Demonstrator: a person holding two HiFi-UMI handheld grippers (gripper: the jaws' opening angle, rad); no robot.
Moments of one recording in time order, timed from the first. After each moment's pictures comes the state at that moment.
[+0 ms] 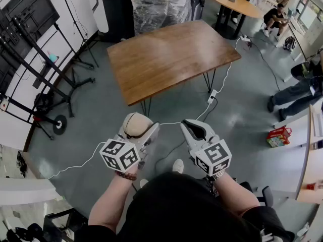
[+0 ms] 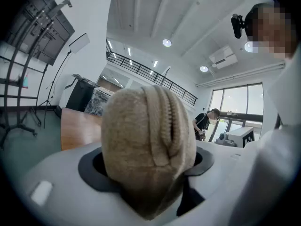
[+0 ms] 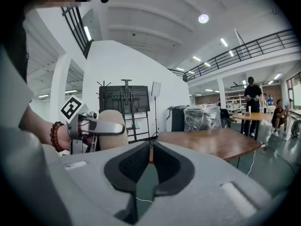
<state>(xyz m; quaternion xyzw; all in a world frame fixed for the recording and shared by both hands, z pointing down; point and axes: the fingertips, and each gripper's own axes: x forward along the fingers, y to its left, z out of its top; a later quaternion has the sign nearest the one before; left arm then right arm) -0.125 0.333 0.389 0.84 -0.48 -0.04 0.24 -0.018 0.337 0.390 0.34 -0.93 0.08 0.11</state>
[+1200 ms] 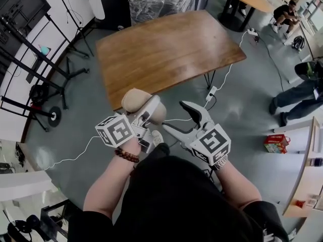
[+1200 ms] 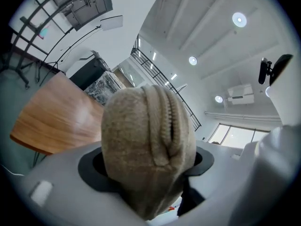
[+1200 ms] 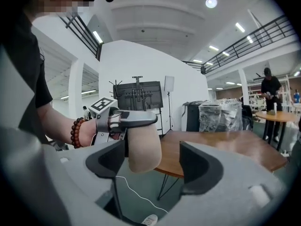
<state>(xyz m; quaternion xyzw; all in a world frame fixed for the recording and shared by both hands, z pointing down) -0.081 0.158 0.391 0.79 -0.45 -0.19 0.37 -0.013 0.214 0.393 0.22 -0.96 0.07 0.13</state>
